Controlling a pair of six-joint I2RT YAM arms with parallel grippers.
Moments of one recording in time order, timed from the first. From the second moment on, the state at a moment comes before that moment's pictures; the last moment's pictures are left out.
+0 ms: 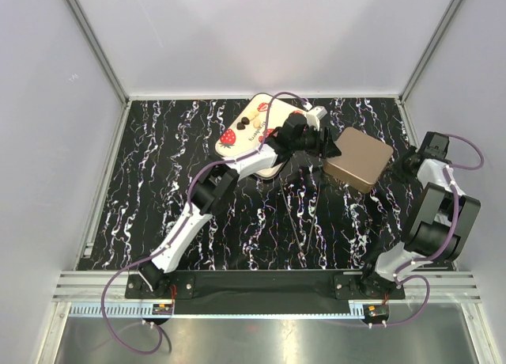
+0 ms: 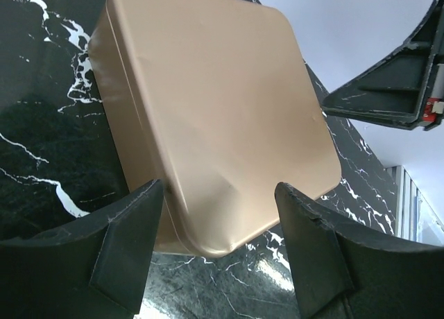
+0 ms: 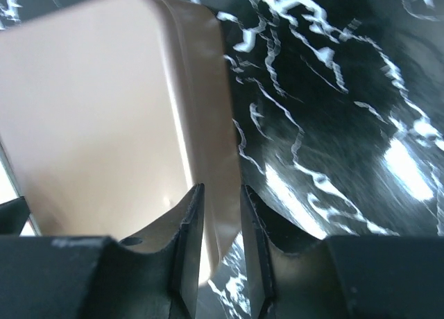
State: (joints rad) left arm -0.76 2.56 2.10 0.16 0.48 -0.55; right arm -0.46 1.59 1.00 -0.33 -0.22 0.47
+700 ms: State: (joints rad) left arm -0.73 1.85 1.62 0.04 0.36 -0.39; right arm -0.12 1.66 1.21 -0.35 -0.22 0.52
